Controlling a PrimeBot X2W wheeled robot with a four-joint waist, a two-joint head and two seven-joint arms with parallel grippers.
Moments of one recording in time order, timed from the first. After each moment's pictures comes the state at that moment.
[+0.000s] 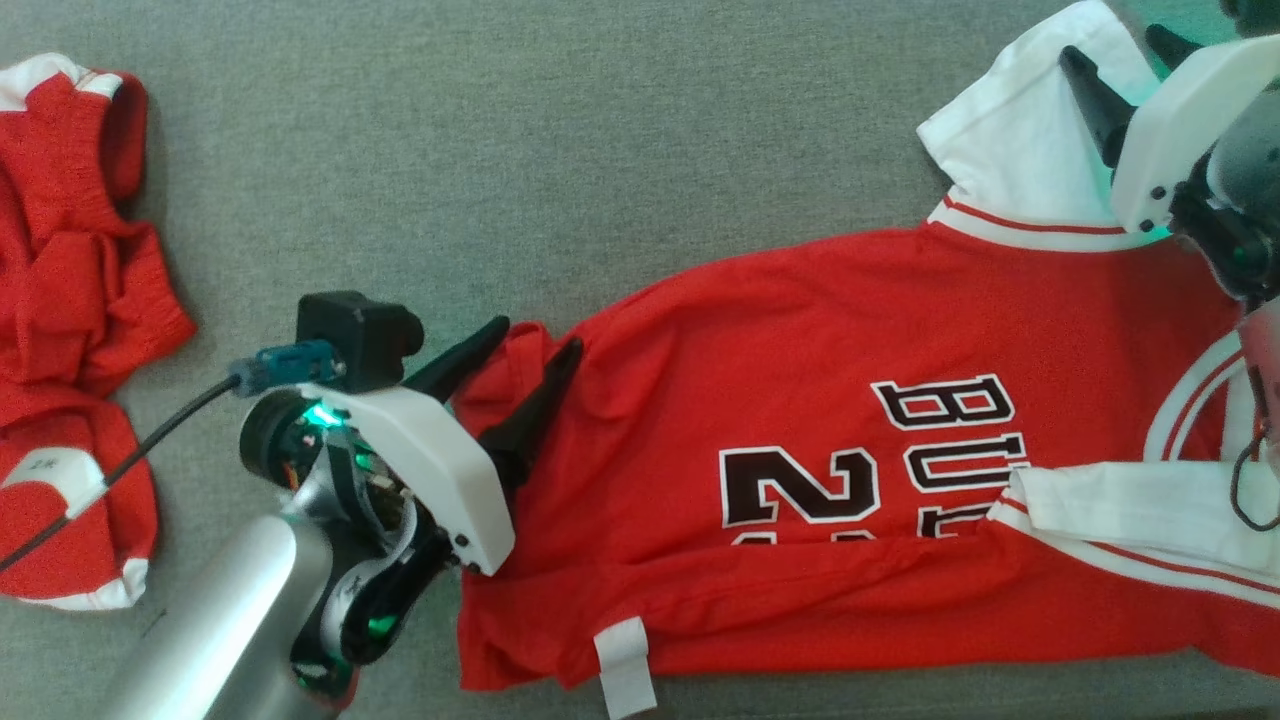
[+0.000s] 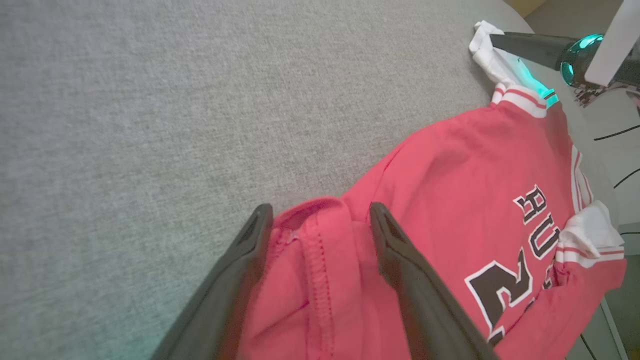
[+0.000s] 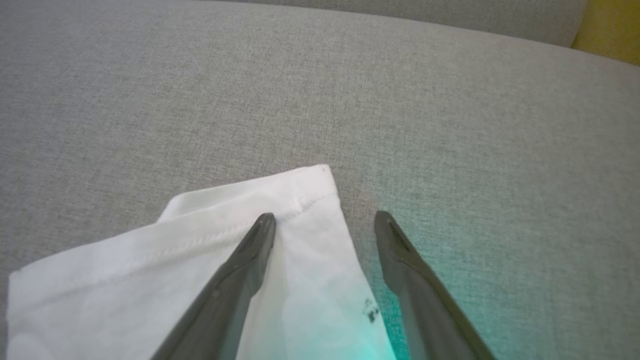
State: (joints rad) left arm -0.35 0.40 -0.55 -0.24 -0.75 0.13 0.58; right arm -0.81 -0.40 0.26 0.51 0.39 0.12 0.53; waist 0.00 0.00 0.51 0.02
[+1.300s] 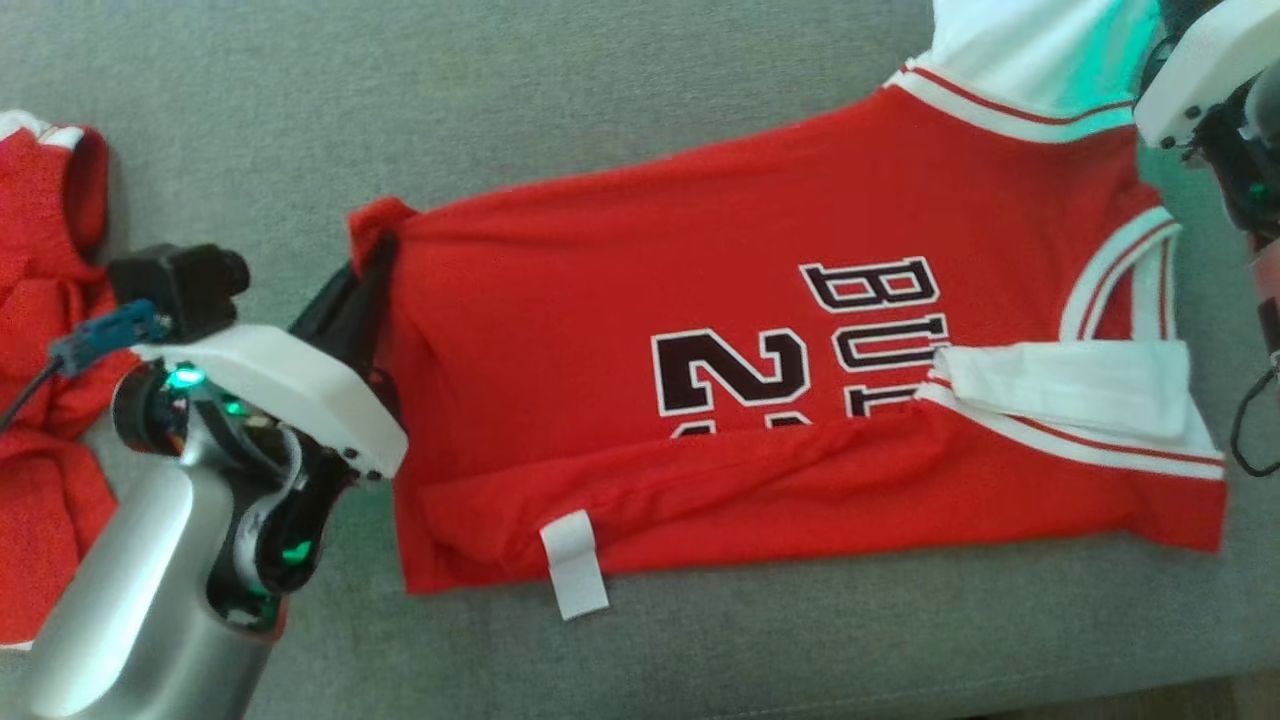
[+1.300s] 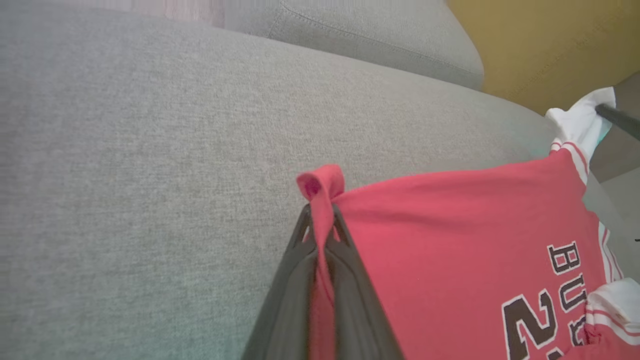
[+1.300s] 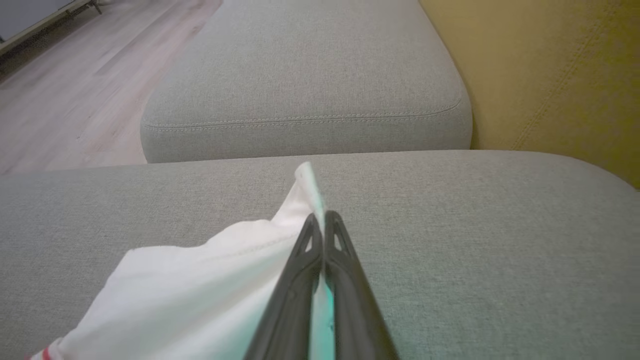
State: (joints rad) left arm -0.37 0.40 -0.39 -0.13 -0.78 0.18 0.43; right arm -0.97 -0.39 0.31 0.74 0.53 0.12 0.22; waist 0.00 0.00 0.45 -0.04
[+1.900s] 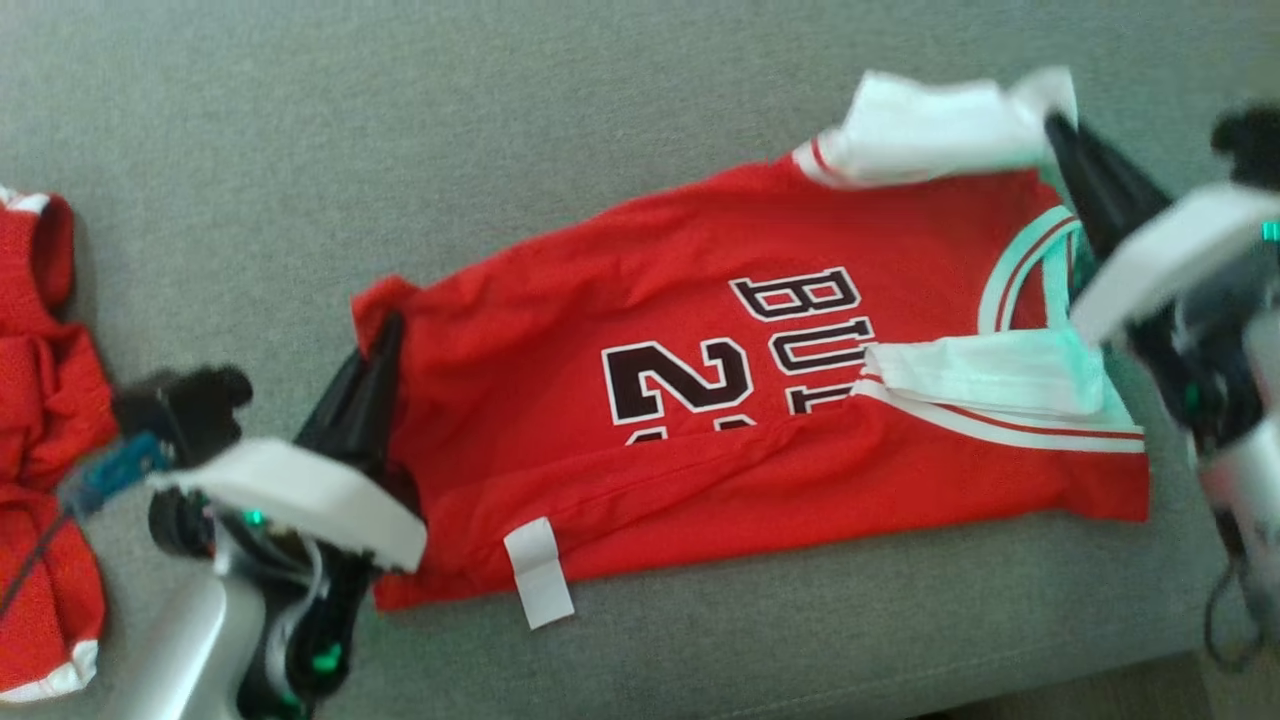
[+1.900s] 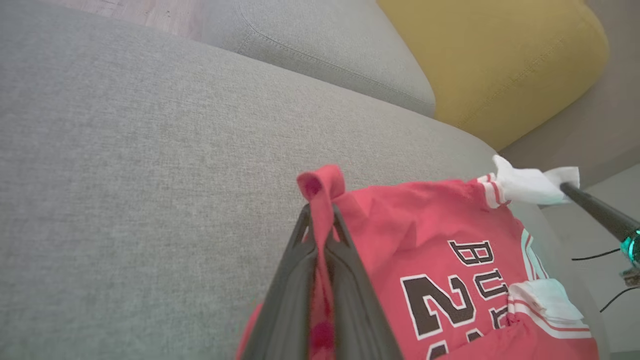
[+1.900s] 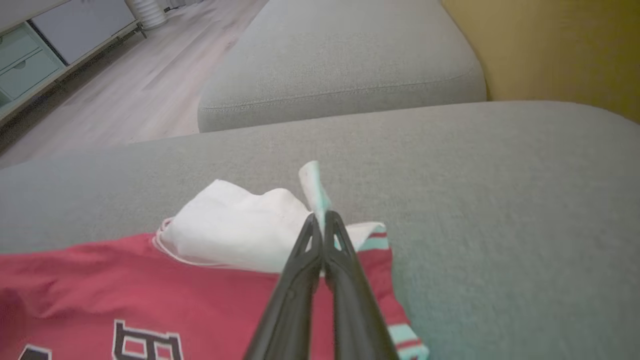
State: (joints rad) left arm -0.17 0.36 -0.37 -0.22 -0.80 0.19 0.27; right arm -0.56 -0.43 0.32 0.34 0.65 0.12 0.20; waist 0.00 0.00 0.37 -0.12
